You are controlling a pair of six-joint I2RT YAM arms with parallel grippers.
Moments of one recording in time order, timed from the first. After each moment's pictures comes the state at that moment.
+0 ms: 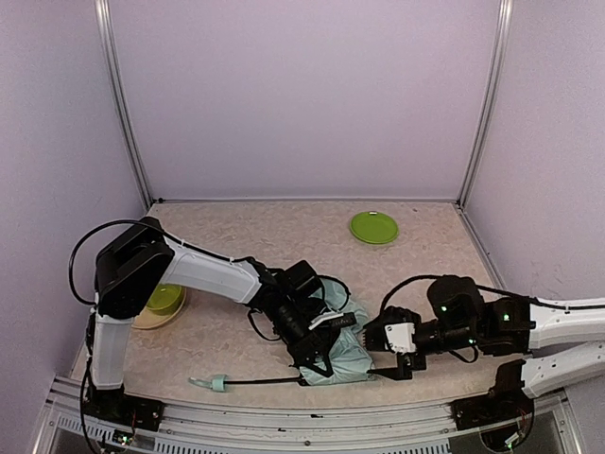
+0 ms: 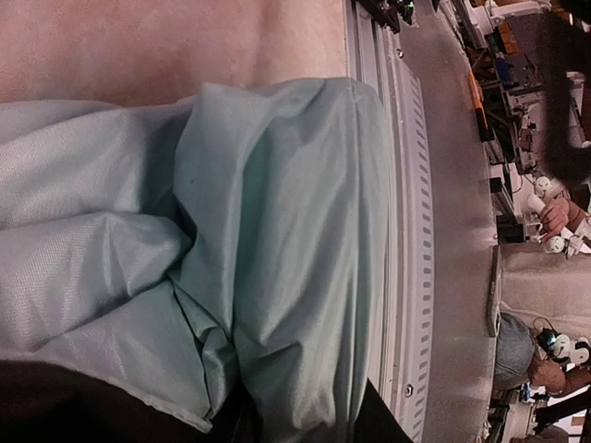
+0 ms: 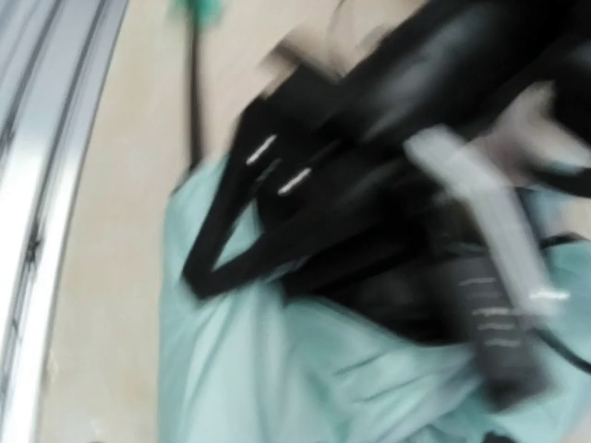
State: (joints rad) left arm -1.00 2.13 1.34 -0.43 0.93 0.06; right arm 1.07 0.88 0.49 -0.17 -0.18 -0.53
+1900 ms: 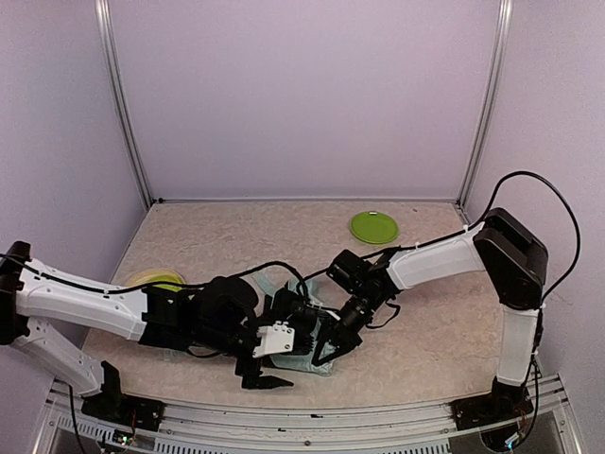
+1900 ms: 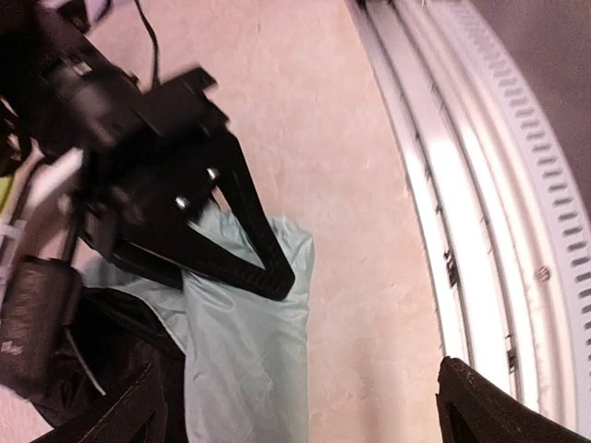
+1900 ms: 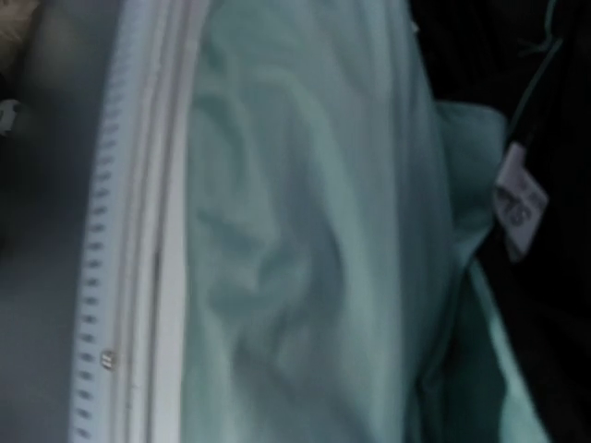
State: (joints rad) left arm -1.20 1.36 0.74 -0.08 0.20 0.48; right arm 0.88 1.97 1.17 -0.50 -0.94 -0.34
